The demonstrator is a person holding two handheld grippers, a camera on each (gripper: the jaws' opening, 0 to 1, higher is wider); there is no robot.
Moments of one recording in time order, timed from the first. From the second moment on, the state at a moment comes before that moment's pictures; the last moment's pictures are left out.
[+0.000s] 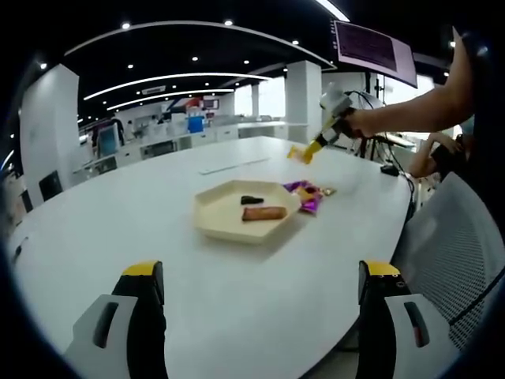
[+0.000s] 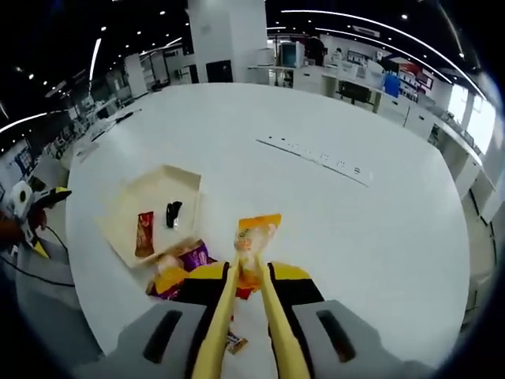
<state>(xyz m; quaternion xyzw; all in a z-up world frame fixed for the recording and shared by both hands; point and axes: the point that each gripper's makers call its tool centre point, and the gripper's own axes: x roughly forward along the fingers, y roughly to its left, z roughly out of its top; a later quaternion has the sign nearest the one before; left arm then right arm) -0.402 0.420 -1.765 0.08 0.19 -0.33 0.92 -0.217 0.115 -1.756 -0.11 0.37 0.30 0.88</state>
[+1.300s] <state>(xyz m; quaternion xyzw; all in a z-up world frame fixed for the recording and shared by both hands) -0.400 0.423 -1.764 0.08 0.19 -0.32 0.93 -0.236 0.330 -1.745 -0.11 0.35 0.45 0.81</state>
